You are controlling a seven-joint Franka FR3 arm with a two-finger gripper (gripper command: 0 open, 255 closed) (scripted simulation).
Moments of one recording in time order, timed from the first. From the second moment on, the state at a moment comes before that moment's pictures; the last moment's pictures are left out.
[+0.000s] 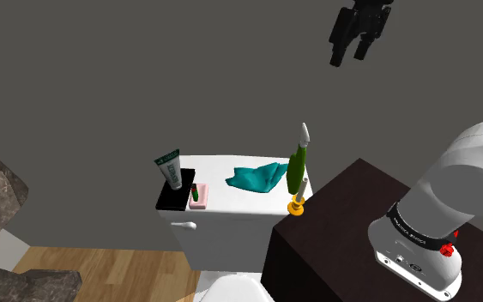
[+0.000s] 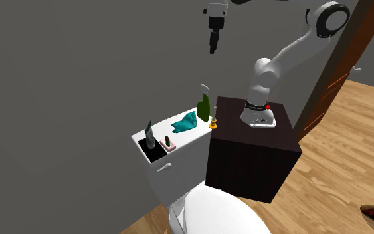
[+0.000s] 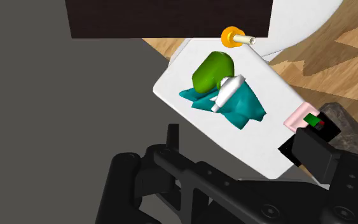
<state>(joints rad) -0.01 -0.82 0.06 -2.37 0.10 1.57 0.07</state>
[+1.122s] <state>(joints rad) 0.12 -0.27 0.15 -2.15 0.06 1.85 -0.20</state>
